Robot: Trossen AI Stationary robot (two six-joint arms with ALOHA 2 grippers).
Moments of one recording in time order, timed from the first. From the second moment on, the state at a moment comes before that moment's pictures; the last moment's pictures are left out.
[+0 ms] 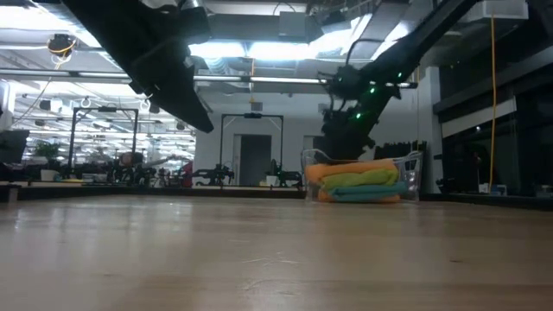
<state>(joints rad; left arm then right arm) -0.34 1.47 0.84 -0.37 -0.69 -0.52 -0.70 1.76 1.14 -0.30 0.01 -0.06</state>
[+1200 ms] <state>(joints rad) -0.34 1.47 0.84 -0.37 -0.66 -0.52 -0.70 1.79 1.15 -0.71 0.27 0.09</state>
